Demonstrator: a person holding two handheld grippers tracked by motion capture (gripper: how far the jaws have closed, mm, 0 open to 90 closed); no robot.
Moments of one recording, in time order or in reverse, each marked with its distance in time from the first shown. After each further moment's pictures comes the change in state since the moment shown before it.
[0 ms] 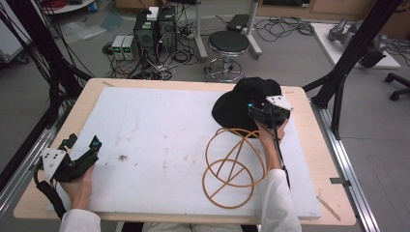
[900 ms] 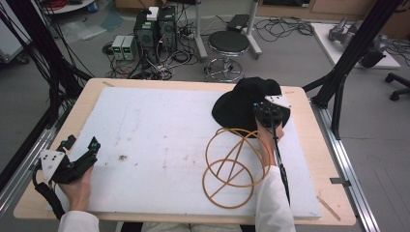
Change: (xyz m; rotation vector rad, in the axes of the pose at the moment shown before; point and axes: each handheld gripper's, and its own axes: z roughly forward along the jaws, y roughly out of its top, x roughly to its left) left arm 0.002 -0.002 -0.003 0.000 0.004 0.003; right arm -0.001 -0.007 0.013 0.080 0.007 0.062
